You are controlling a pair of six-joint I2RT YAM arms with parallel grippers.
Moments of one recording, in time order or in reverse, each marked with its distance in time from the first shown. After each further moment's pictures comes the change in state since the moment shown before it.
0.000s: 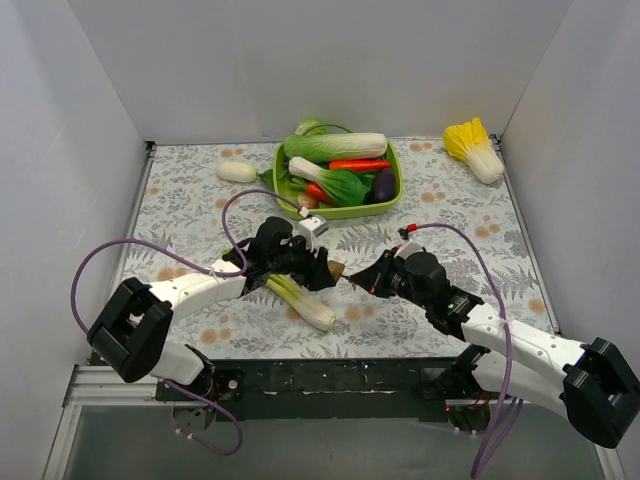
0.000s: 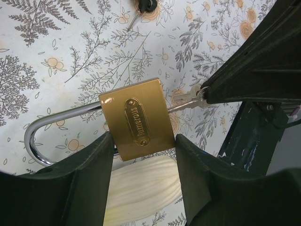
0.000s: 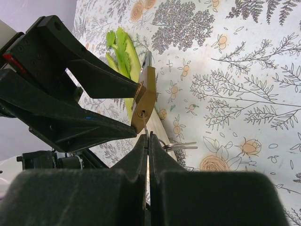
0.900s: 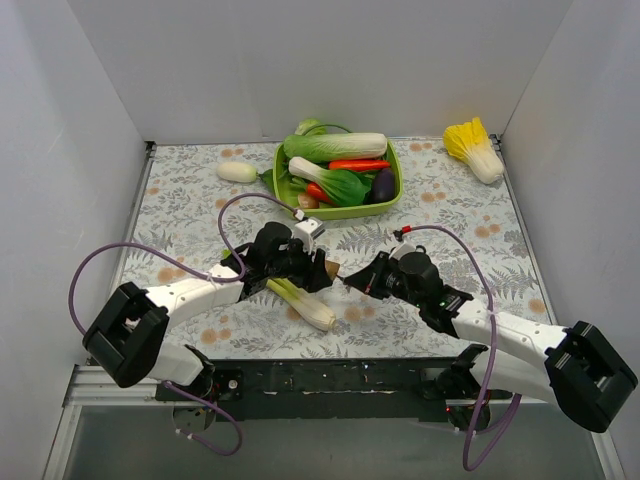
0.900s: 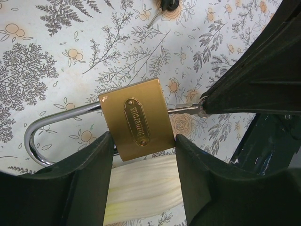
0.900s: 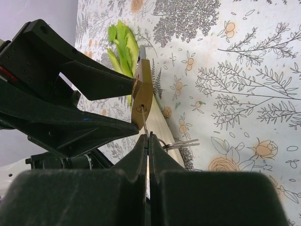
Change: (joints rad) left arm -0.018 -0.024 -0.035 0.008 -0.105 -0.019; right arm -0.001 0.110 -0.011 0.105 -0.036 0.066
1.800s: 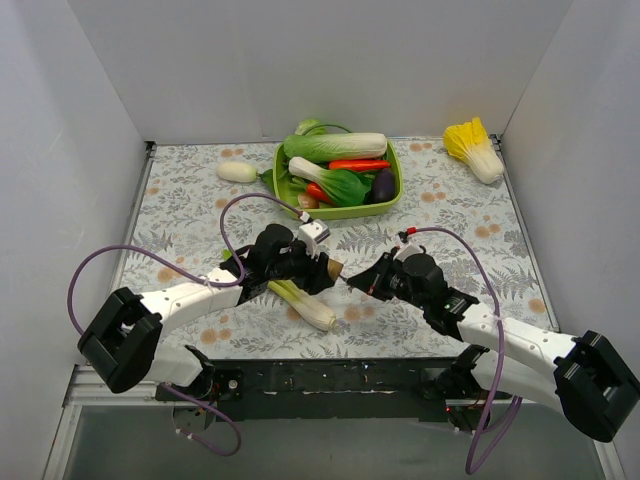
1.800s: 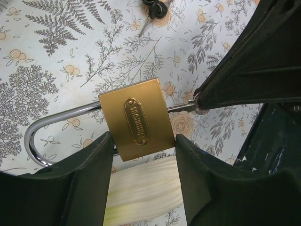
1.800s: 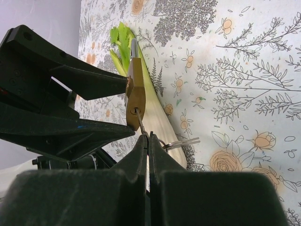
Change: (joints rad) left arm -0.039 -0.044 -0.007 0.012 -0.032 0.090; right arm -0.014 -0.061 -0.021 -0.036 0.005 0.037
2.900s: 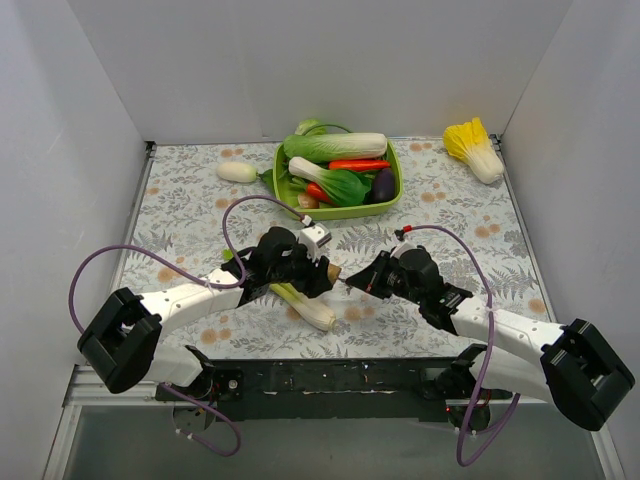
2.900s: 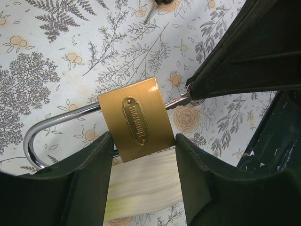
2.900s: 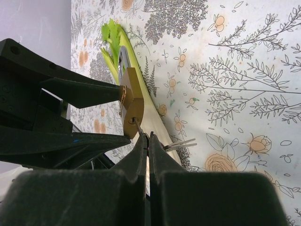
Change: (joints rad) left arm -0.020 -0.007 0.000 -0.050 -0.036 0.016; right arm -0.027 0.086 0.021 0.023 -0.042 0.000
